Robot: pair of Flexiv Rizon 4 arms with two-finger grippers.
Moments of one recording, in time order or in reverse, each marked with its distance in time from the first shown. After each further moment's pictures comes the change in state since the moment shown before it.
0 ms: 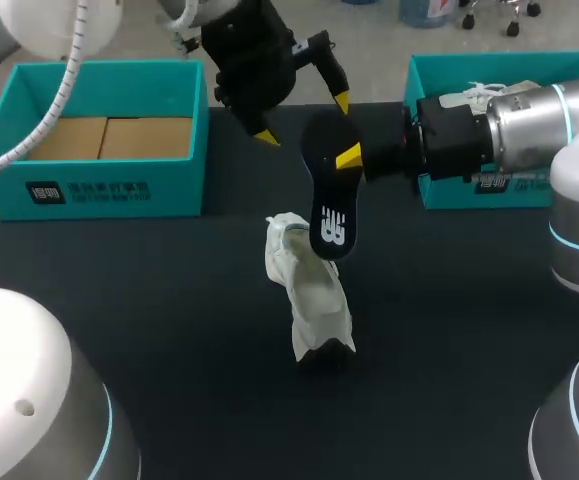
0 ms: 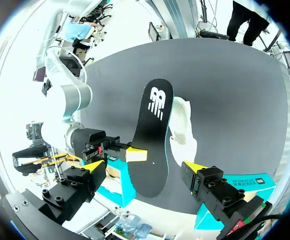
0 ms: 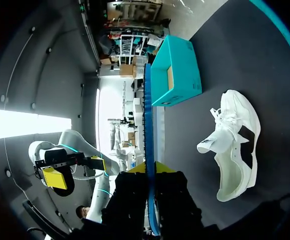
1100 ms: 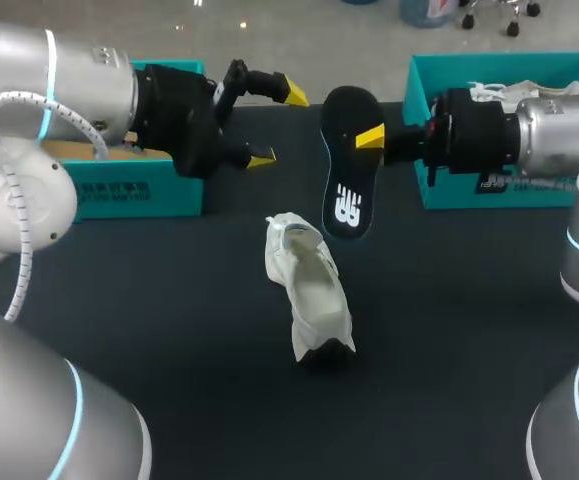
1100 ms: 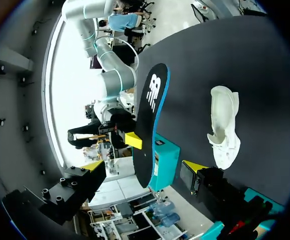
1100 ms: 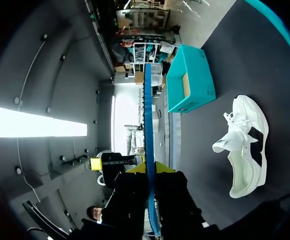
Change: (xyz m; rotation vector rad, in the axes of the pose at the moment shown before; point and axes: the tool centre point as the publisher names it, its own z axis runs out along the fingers) left arm 0.029 0.003 -0.004 -0.143 -0.594 -0.088; right arm 0.032 -0.003 -0.030 -0.059 0.145 -0.008
